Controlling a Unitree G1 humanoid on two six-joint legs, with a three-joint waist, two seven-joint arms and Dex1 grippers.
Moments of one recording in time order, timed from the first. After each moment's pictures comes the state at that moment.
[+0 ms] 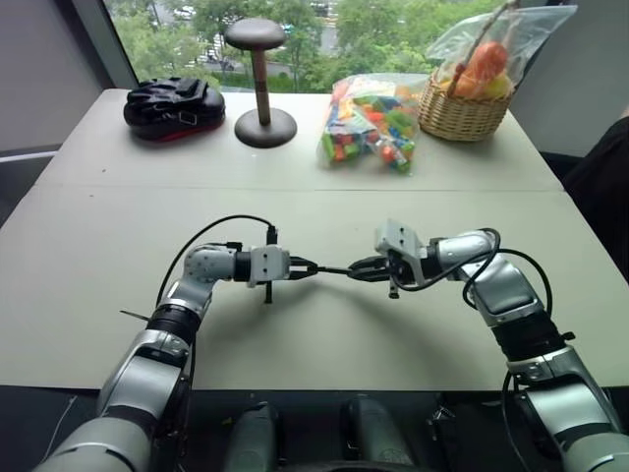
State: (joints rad) left arm -0.65 0.35 -0.22 0.75 -0.01 -0.61 -1.20; right arm -0.55 -0.55 0.23 0.11 0.08 0.38 1.21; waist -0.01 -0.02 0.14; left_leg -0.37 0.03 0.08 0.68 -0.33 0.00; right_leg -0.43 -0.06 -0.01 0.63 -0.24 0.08
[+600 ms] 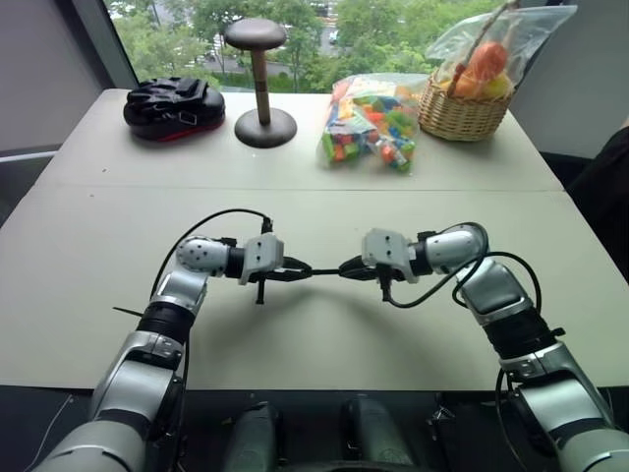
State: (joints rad) left arm -0.64 0.38 -0.20 0.61 -0.04 -0.37 -1.32; right arm -0.57 -0.53 0.27 0.11 -0.04 0.16 1.22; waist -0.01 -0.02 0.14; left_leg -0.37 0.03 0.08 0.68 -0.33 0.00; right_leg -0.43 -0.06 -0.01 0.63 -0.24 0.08
